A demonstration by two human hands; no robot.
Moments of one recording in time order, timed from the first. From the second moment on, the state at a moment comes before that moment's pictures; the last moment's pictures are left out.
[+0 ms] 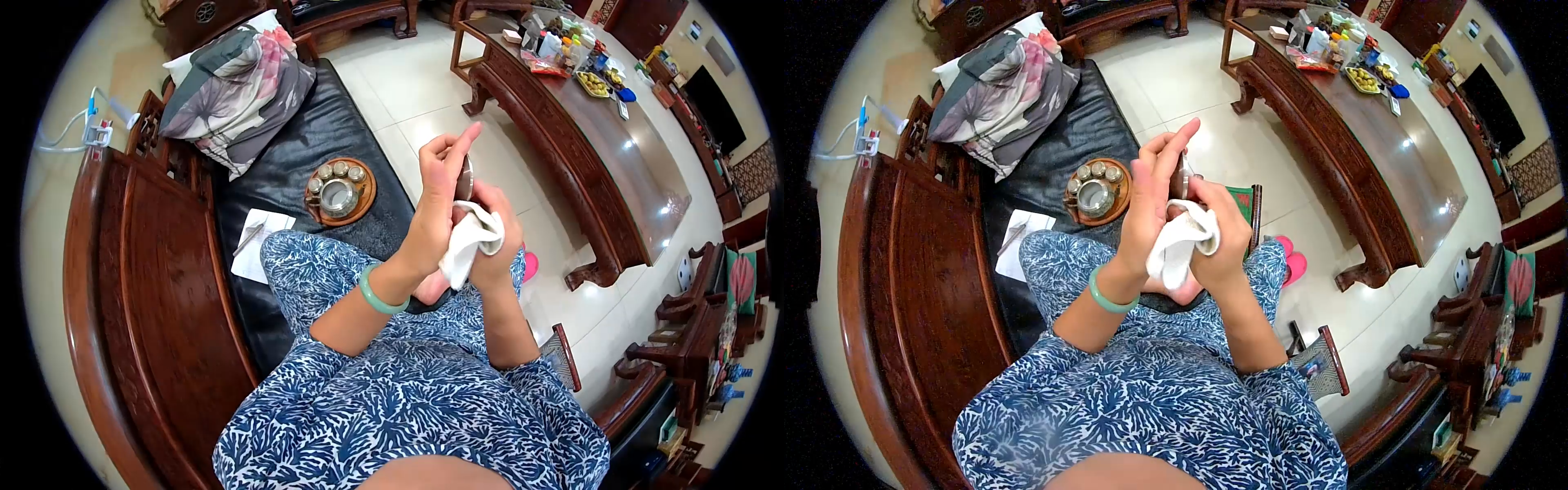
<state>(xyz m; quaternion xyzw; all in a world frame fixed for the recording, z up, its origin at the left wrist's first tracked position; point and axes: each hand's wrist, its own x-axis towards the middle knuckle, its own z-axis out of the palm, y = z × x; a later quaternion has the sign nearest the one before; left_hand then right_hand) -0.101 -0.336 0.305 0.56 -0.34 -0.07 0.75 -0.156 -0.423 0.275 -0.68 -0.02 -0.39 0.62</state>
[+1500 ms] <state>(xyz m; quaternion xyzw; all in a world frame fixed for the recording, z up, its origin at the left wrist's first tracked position) -0.078 -0.309 0.272 0.57 -0.25 -0.13 0.77 -0.139 -0.440 0.260 -0.58 0.09 -0.38 0.71</state>
